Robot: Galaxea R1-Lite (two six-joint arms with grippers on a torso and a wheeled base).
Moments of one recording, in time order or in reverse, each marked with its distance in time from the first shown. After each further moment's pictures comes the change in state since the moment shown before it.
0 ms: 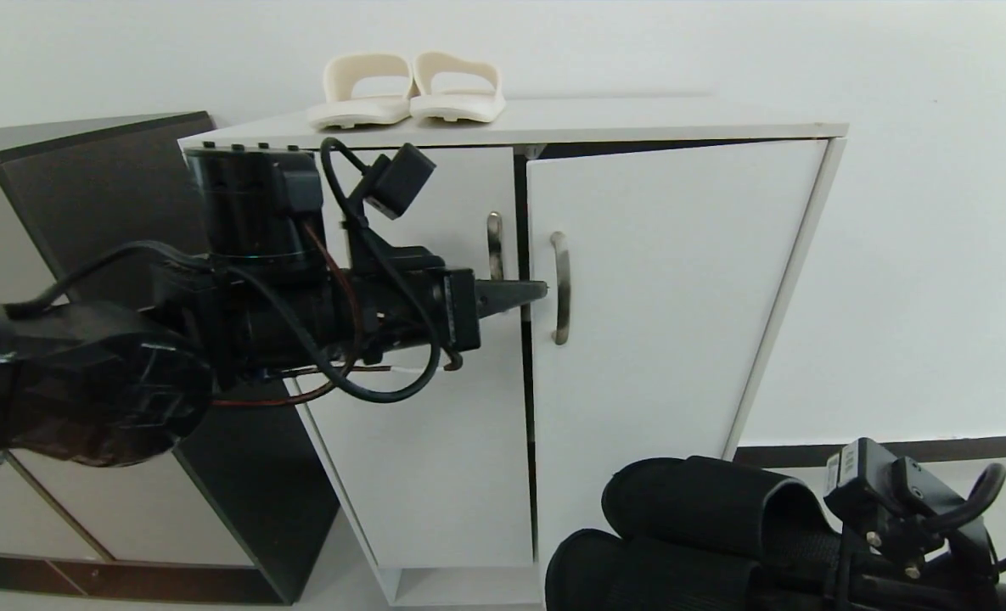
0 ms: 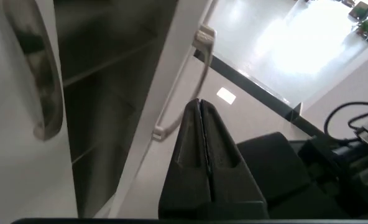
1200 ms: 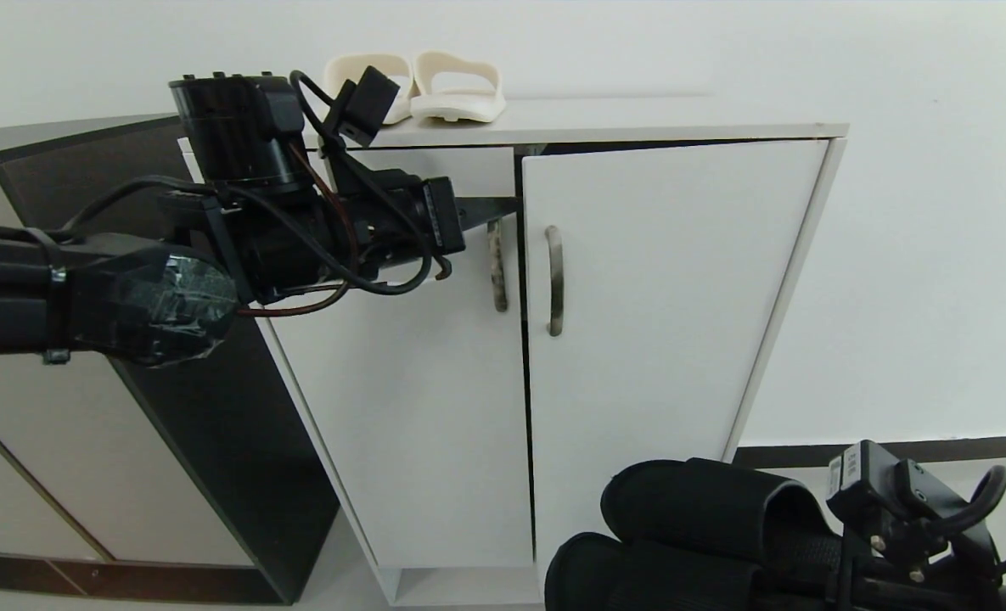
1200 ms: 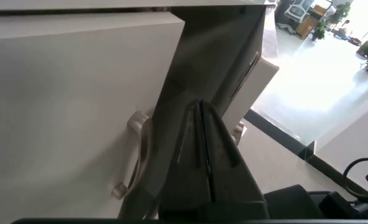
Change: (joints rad) left arm 0.089 0.110 -0.248 0.001 0.001 -0.057; right arm 0.000 -0.002 0.005 -0.001 0.008 0.001
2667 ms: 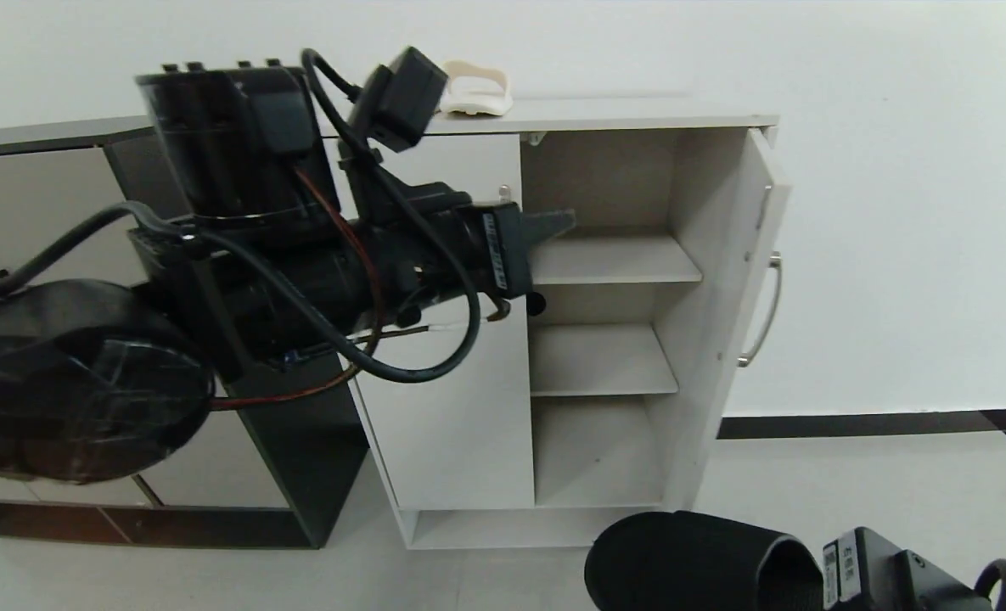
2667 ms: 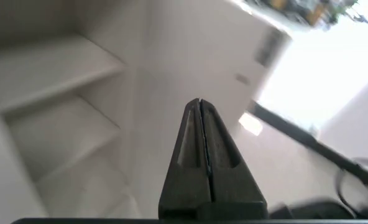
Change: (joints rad) left arm -0.204 -0.121 0.161 -0.072 0.283 0.056; right arm 0.122 0.000 0.054 -0.001 -0.060 -0.033
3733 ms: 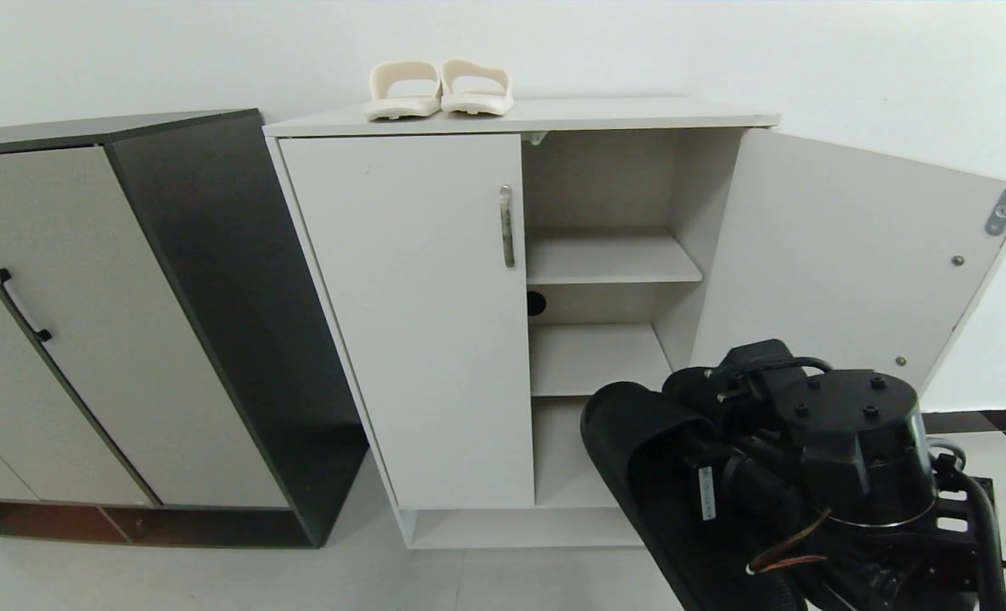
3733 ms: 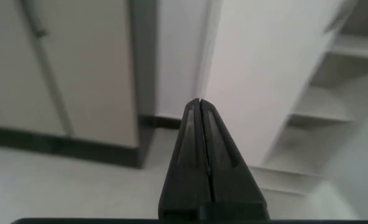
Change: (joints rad) left arm 0.506 -1.370 0.835 0.677 0.592 0.165; right arm -0.123 0.328 -0.335 -0.007 -0.638 0.214
